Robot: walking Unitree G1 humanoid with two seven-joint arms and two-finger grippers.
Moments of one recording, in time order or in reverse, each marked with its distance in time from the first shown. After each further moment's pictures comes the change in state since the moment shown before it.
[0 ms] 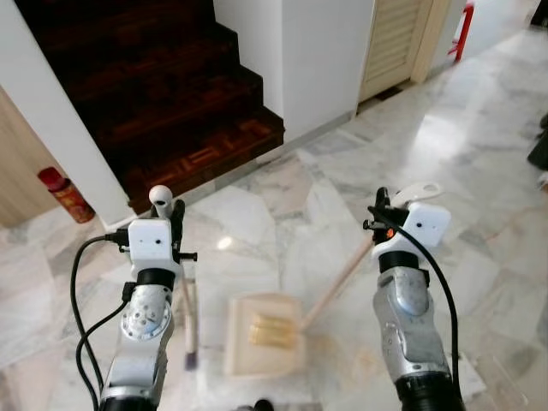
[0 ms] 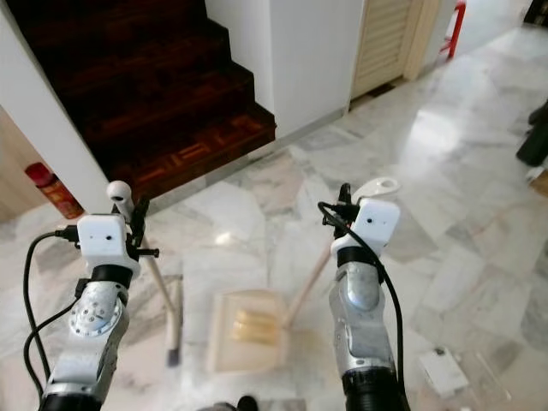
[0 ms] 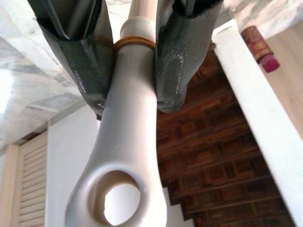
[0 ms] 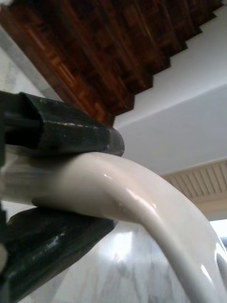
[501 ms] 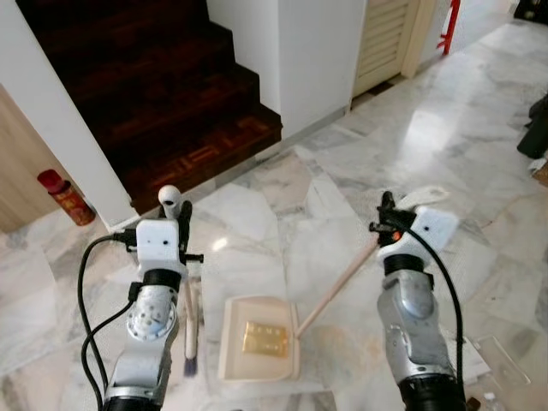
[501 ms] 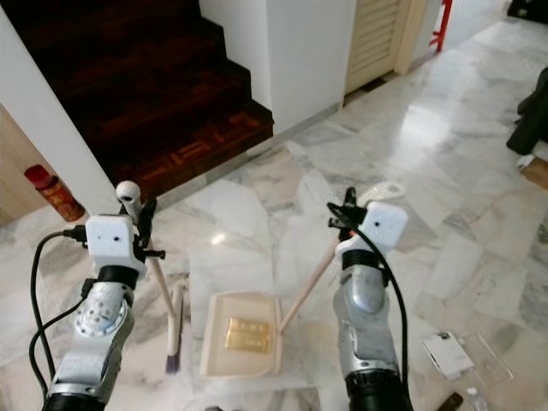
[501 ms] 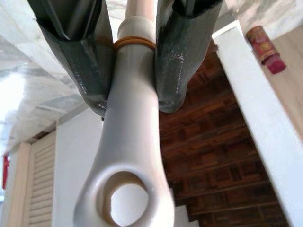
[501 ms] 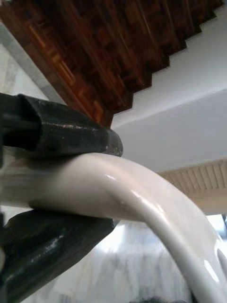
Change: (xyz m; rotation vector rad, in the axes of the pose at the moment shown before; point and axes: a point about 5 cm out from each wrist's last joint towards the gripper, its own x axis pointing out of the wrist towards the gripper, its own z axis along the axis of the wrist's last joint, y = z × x) left arm 0.001 -0.001 0.001 -0.011 0.003 -0.006; right arm 0.001 0.001 0.002 -0.024 -0.009 0.008
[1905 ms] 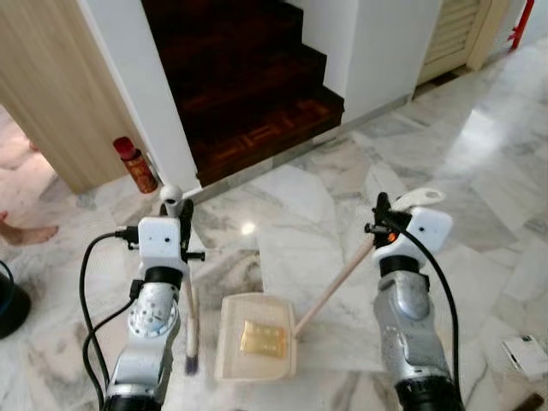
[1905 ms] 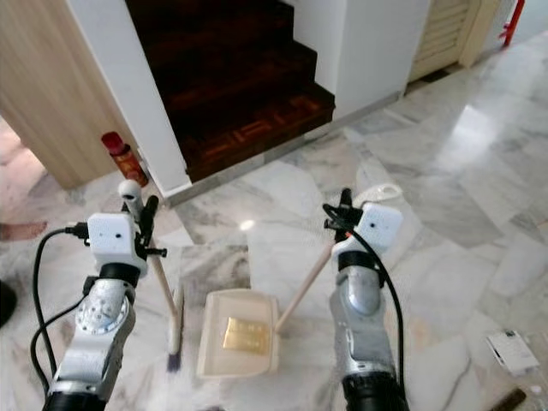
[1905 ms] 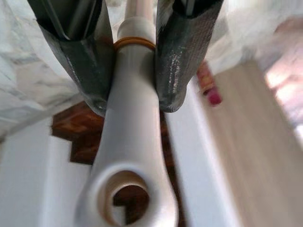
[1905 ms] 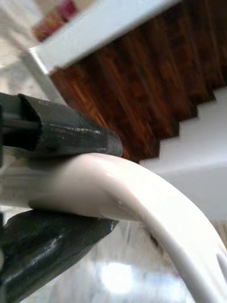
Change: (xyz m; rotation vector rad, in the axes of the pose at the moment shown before) left arm 0.003 -0.006 0.004 -0.017 -0.003 -0.009; right arm -0.002 -0.003 -0.001 -0.012 0.007 -0.006
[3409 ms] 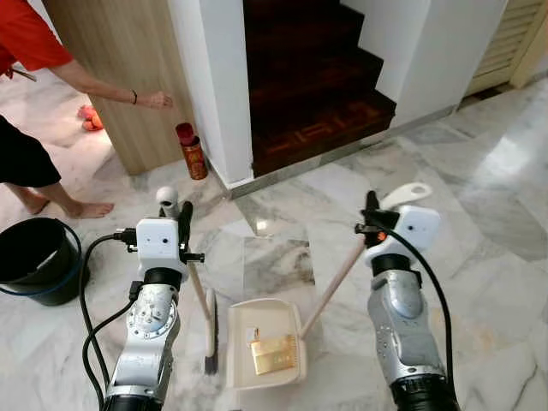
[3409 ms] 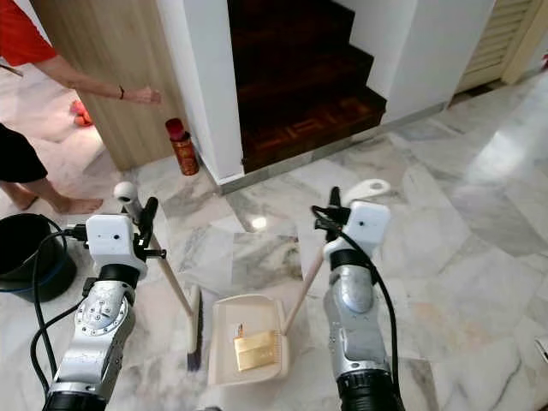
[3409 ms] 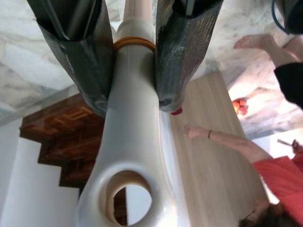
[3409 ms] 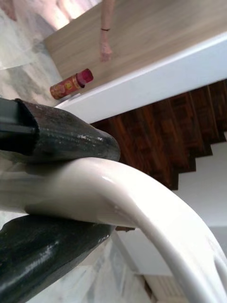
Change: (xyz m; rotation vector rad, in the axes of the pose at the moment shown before) left arm -0.002 0.004 -0.004 0.012 0.019 0.007; right arm 0.000 0.022 0.001 0.012 -0.002 0.093
